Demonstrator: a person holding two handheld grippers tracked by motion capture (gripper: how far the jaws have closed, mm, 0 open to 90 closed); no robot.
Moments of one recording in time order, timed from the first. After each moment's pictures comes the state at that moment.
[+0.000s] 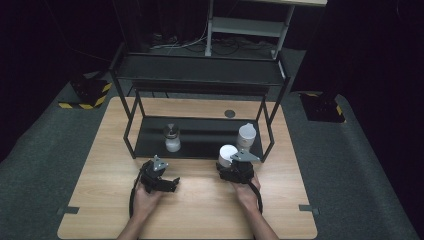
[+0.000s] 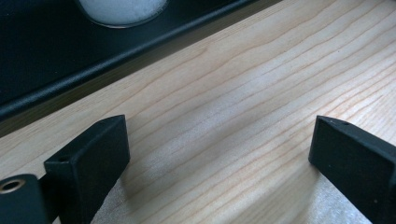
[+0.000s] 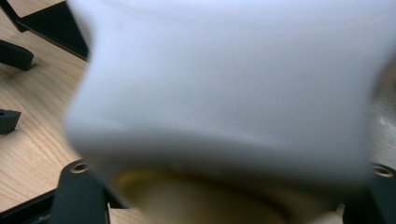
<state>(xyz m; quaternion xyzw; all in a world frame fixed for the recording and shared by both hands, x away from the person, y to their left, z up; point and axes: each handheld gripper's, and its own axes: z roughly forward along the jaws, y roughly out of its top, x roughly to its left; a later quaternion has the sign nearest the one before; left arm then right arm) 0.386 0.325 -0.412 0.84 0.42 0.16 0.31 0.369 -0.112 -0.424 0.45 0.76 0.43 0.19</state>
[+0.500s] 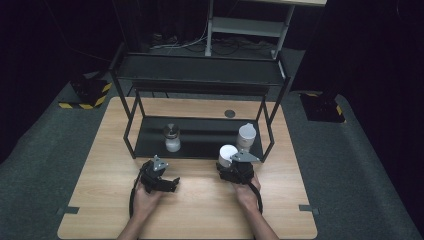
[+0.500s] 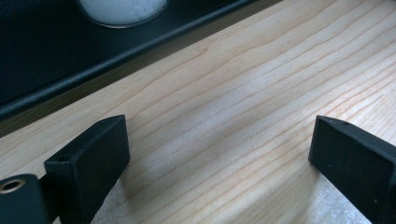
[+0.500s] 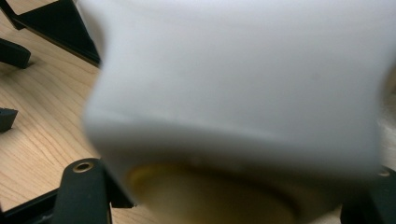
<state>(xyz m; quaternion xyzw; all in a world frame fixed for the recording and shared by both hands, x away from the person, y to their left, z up) 0.386 0.325 -0.412 0.84 0.42 0.16 0.31 0.367 -0.110 -0.424 0.45 0.76 0.43 0.19</state>
